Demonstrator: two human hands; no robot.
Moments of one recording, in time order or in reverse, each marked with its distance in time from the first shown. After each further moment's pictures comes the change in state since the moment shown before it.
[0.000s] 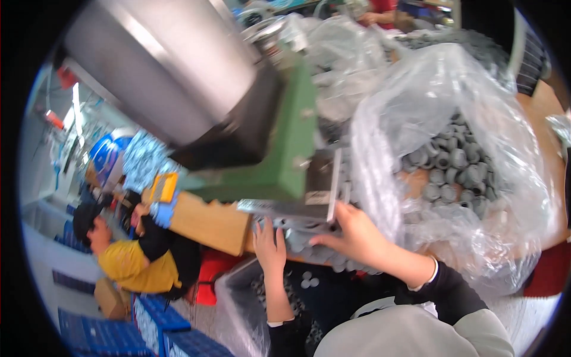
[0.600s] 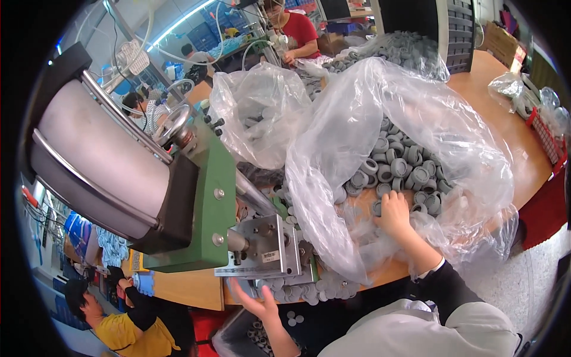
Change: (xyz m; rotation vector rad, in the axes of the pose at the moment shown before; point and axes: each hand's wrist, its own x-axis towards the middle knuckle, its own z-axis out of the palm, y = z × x) left_hand -0.010 0.049 -0.006 -0.530 0.175 -0.095; right_hand -0.072 0.143 -0.115 -1.006 0.244 0.654
